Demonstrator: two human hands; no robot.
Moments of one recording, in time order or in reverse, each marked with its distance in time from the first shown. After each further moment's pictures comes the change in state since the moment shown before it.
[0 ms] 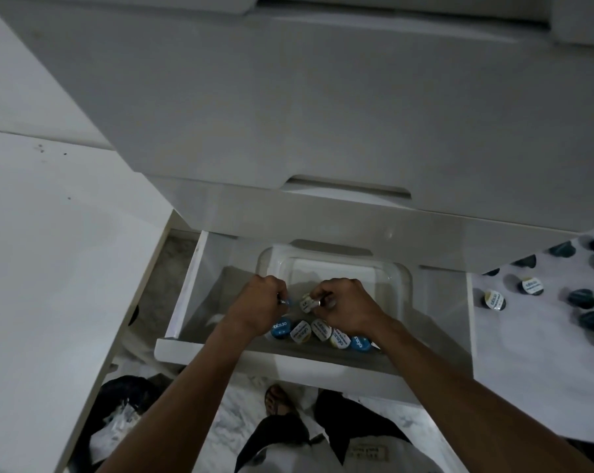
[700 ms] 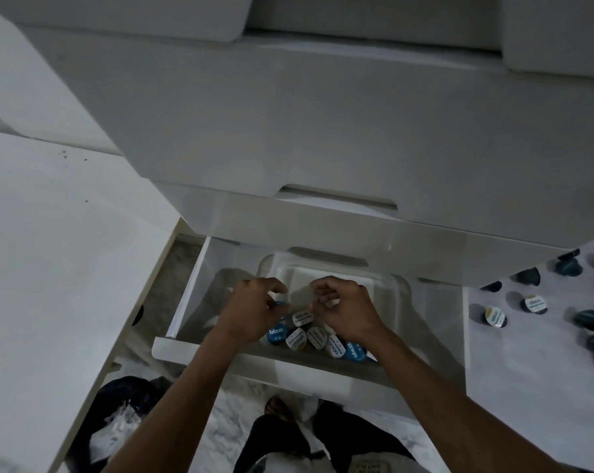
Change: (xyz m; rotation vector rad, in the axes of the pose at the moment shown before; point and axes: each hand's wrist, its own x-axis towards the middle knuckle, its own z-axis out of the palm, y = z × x) left_hand -0.019 0.017 -0.016 -0.181 0.175 0.000; right_hand -0.007 -0.003 -0.006 0.274 0.179 -0.043
